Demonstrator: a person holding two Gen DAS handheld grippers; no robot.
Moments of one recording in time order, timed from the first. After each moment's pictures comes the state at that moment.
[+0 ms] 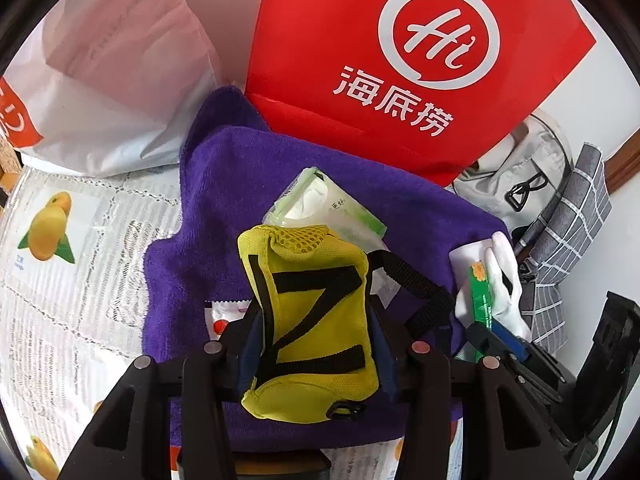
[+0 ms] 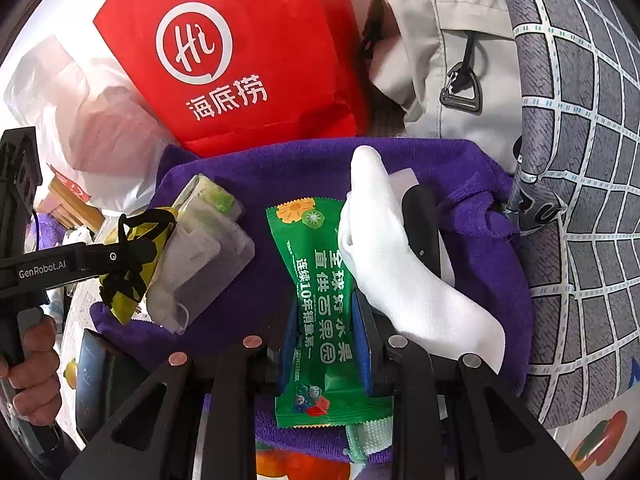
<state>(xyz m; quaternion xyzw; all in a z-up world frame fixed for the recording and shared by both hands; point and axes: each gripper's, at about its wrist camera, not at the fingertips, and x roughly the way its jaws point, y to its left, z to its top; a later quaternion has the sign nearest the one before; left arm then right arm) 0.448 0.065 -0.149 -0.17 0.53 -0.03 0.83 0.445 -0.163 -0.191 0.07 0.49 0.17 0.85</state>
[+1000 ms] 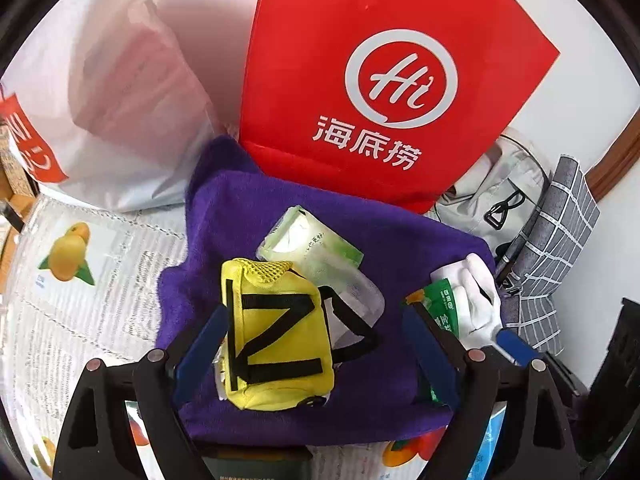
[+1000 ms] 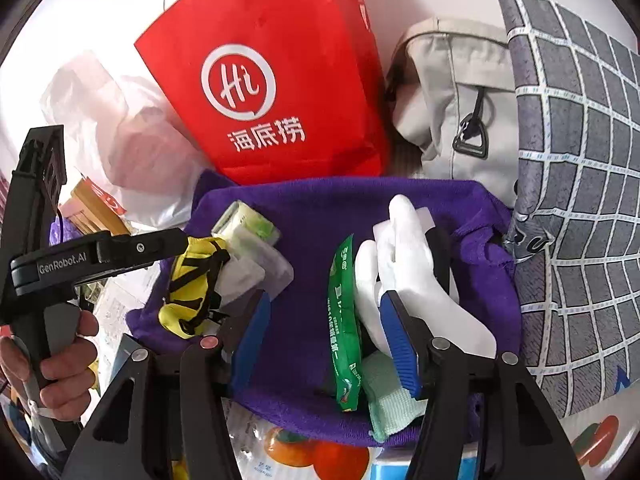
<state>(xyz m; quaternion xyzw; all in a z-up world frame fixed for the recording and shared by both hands) 0.435 0.059 -0.113 -0.14 0.48 -0.02 0.86 0.429 -0.163 -0.147 0.08 0.45 0.20 0.87</state>
